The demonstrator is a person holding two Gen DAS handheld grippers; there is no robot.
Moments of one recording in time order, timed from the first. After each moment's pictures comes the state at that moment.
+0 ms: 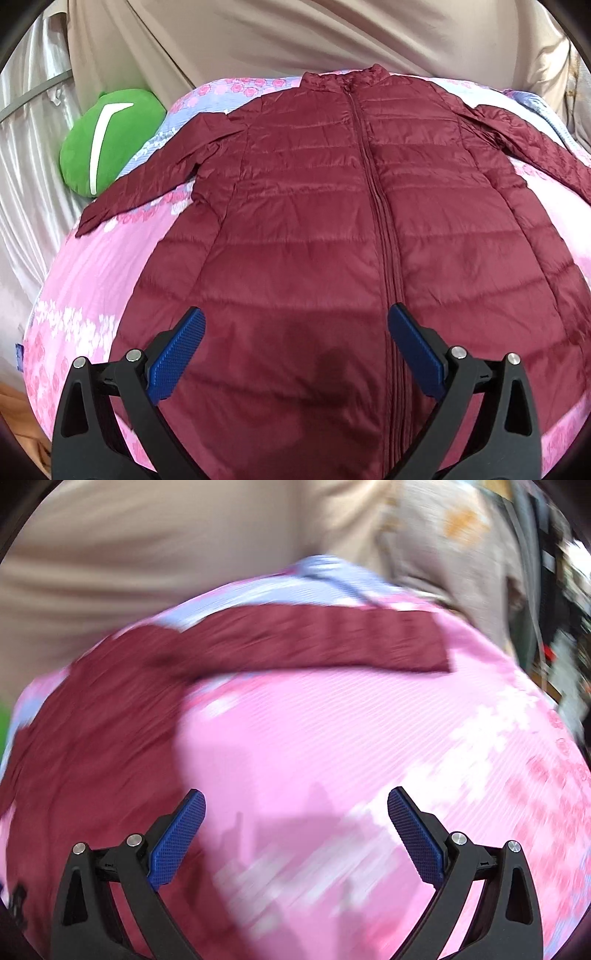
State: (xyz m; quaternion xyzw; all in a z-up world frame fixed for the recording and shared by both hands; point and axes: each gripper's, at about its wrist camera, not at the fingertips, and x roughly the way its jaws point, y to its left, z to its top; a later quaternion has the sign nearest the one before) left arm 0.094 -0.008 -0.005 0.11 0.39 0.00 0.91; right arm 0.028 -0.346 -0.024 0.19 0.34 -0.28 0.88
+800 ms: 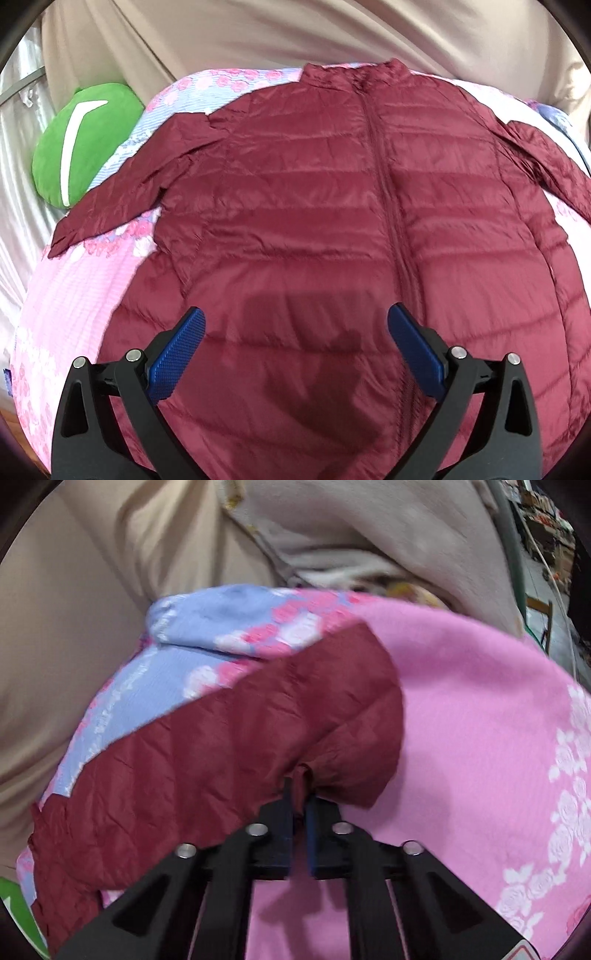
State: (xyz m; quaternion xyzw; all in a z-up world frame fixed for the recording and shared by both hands) left arm 0.200 -0.013 -0.011 0.09 0.41 -0.01 0.91; right arm 0.126 -0.571 -0.041 0.35 0.29 -0.33 0.83
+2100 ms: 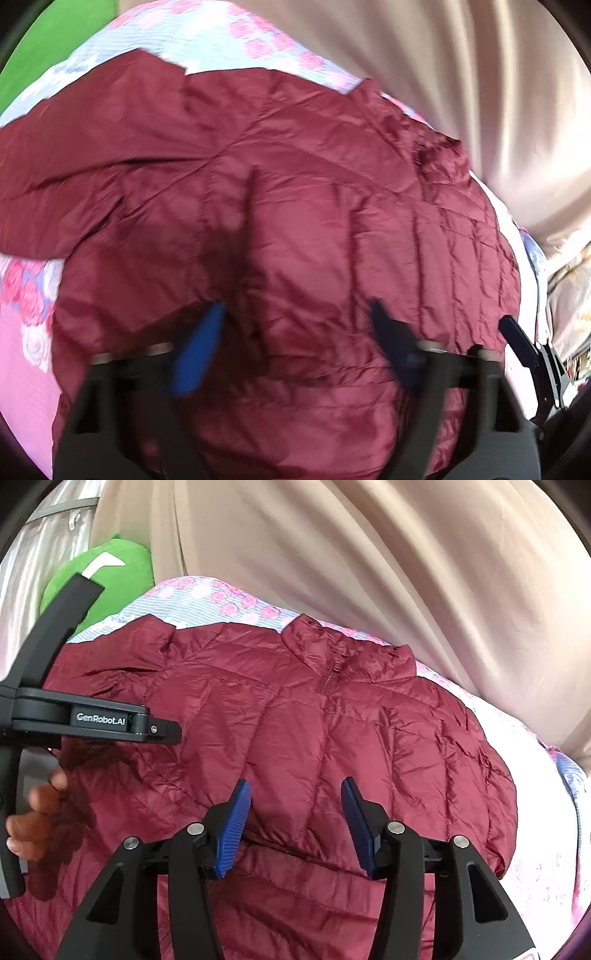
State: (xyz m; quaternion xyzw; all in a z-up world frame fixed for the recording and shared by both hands) left arm 0.384 0.067 -0.026 -0.15 0.47 -0.13 0.86; right arm 0.310 -0.099 0.000 -0.12 0.33 0.03 0.94
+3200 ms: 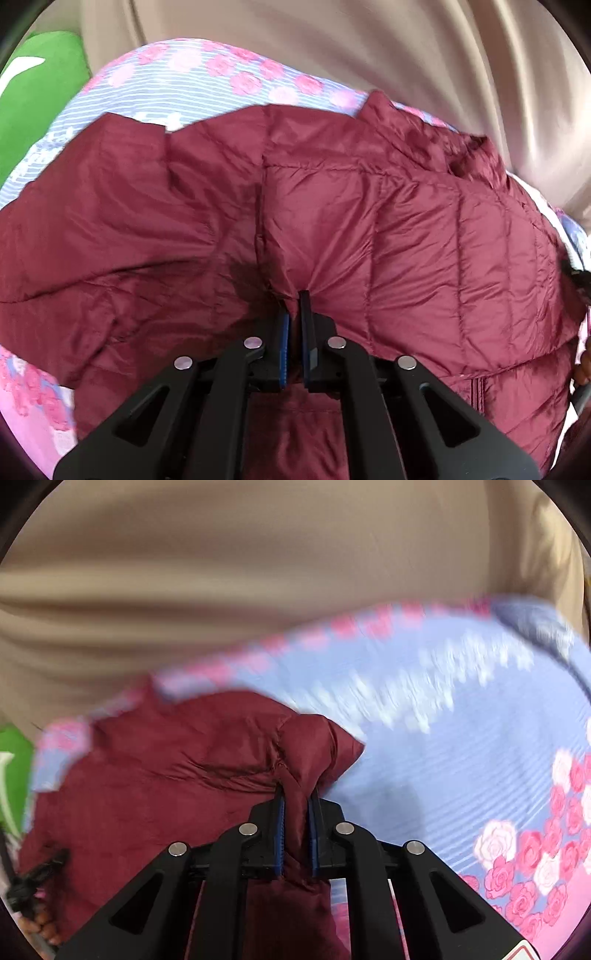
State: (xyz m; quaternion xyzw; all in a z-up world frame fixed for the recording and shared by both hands) left arm 0.428 0.063 -0.044 -0.04 0.41 -0.09 0.91; right arm 0.400 -0.355 -0.037 0.18 0.36 -0.11 0.91
